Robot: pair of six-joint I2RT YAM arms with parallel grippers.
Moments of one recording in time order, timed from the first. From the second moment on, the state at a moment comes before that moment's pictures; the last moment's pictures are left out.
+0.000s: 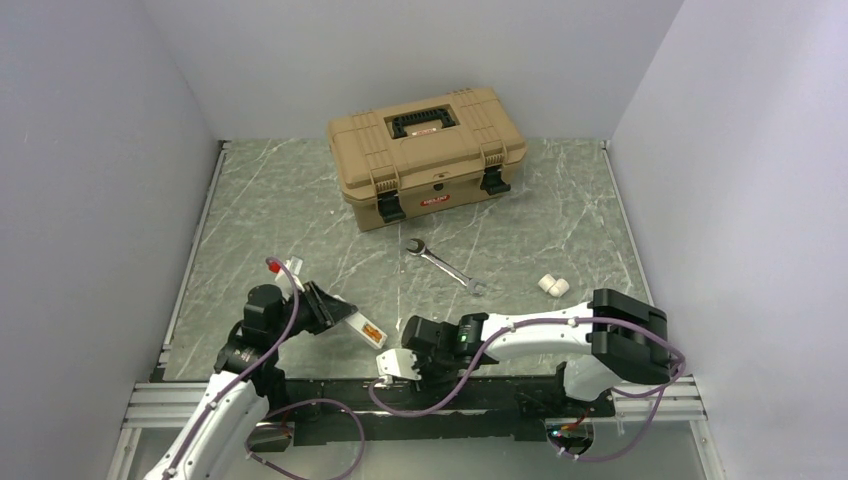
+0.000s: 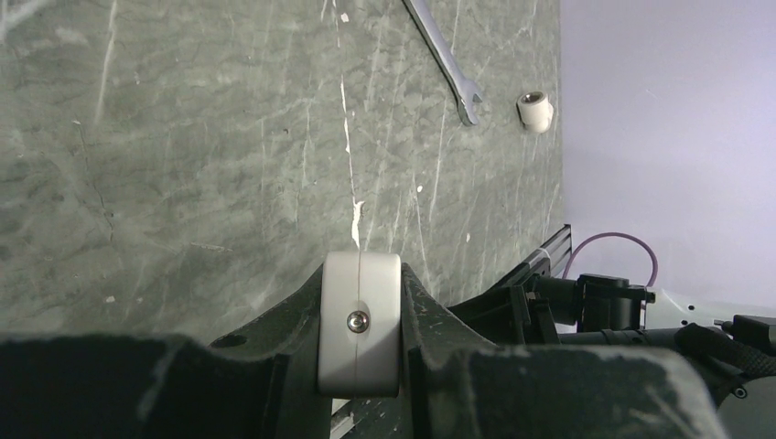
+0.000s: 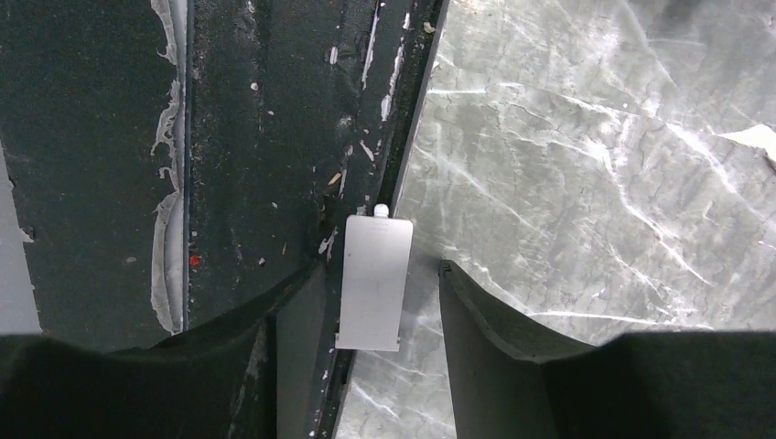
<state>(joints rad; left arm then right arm) -0.26 0.41 0.15 -0.19 0.47 -0.86 1.33 1.49 0.76 -0.42 -0.17 -0.44</state>
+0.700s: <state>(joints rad) -0.23 0.40 0.15 -0.19 0.51 -0.85 1.35 1.54 0.81 -0.44 -0.19 -0.40</state>
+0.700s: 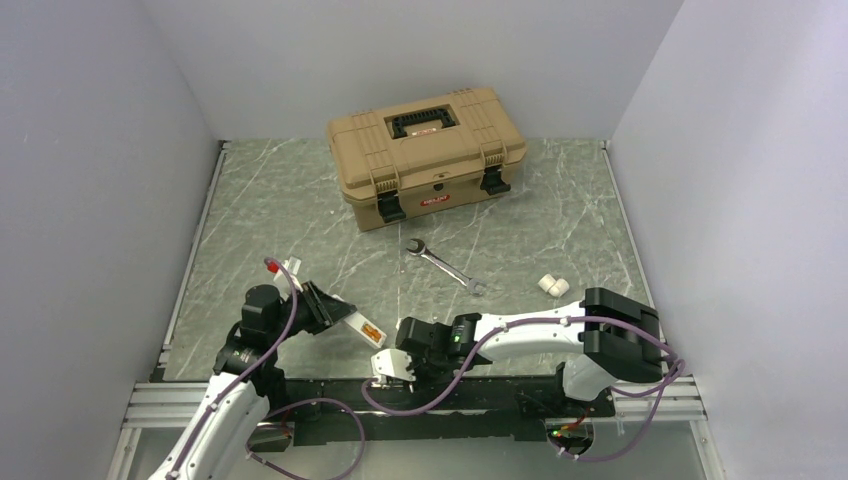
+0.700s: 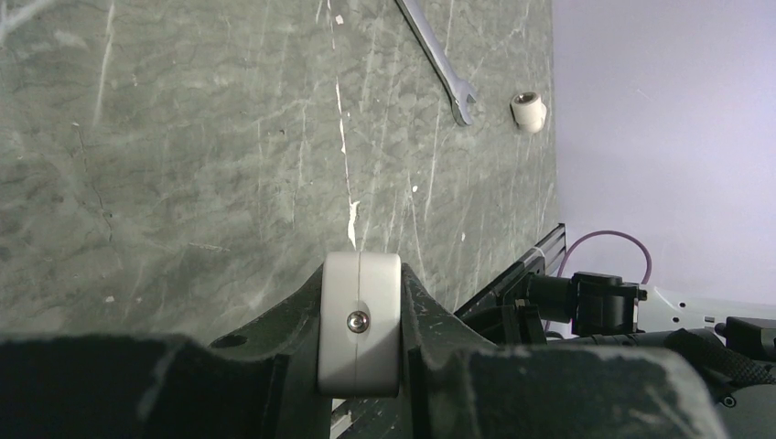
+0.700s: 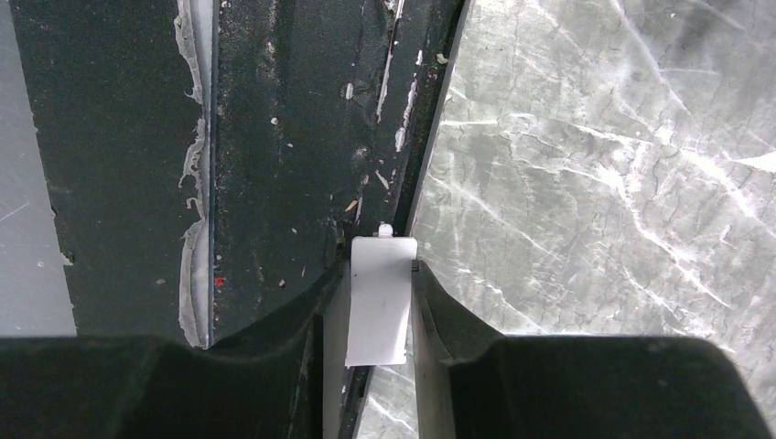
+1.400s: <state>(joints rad) -0.23 0.40 0.15 -0.19 0.52 -0.85 1.34 1.50 0.80 -0.39 -0.10 -0.35</state>
